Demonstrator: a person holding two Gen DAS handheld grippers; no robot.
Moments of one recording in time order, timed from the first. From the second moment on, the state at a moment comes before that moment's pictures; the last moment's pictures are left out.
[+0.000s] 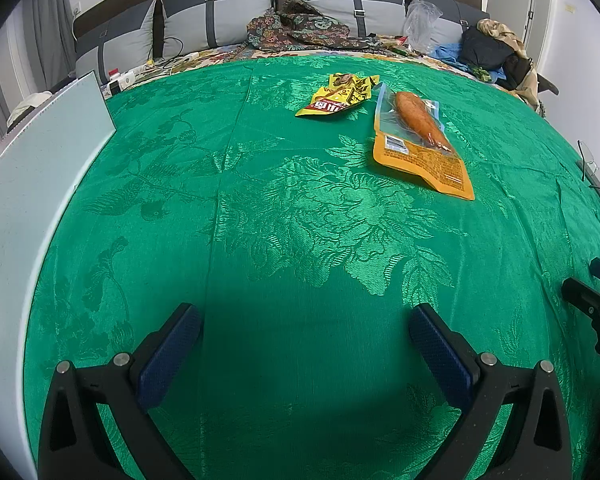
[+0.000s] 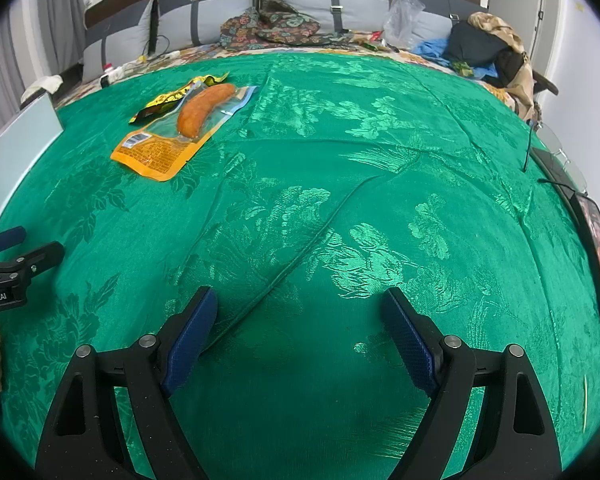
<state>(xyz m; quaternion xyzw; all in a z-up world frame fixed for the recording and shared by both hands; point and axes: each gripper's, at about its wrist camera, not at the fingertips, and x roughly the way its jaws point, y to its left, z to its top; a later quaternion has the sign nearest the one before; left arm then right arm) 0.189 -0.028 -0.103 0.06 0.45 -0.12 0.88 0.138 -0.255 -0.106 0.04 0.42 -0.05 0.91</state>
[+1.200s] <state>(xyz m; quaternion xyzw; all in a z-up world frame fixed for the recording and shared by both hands) 0.454 -0.136 -0.099 0.06 0.51 -0.12 0.85 0.140 -0.253 -0.108 0.04 0.42 -0.05 0.91</state>
